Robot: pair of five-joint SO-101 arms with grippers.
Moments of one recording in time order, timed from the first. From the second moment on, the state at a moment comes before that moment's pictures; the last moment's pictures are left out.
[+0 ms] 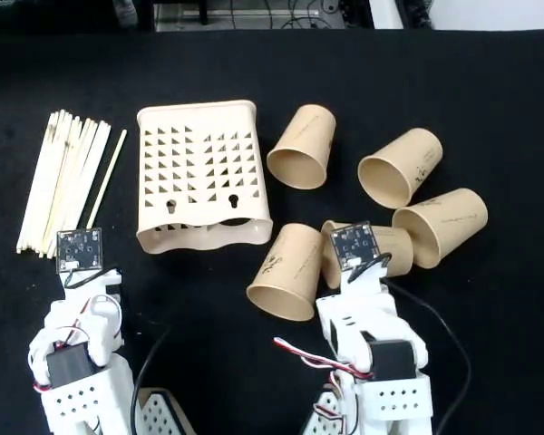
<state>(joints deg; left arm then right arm) -25.5 -104.3 96.2 72.8 -14.8 -4.4 -103.2 96.7 74.2 10.1</state>
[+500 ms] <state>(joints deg) -24.2 -104.3 92.1 63.1 -14.9 -4.4 -103.2 96.7 74.2 10.1</state>
